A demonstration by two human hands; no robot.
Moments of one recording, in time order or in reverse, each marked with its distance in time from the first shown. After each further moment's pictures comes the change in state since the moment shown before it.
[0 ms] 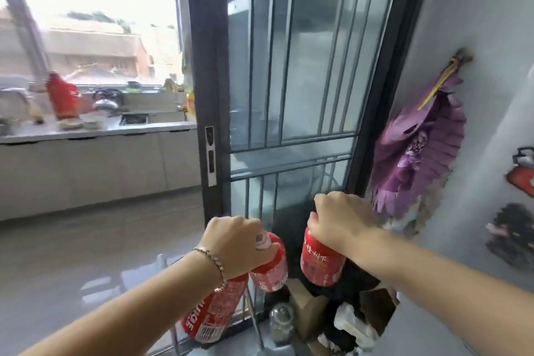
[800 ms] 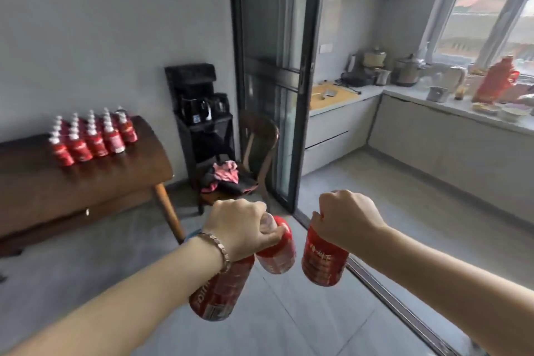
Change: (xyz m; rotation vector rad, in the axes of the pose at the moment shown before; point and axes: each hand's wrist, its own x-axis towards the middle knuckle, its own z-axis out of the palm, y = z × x) left_hand -0.640 -0.069 -0.134 0.299 -0.151 -1.297; right_hand -0.327 -0.491 -0.074 0.280 0.001 -1.360
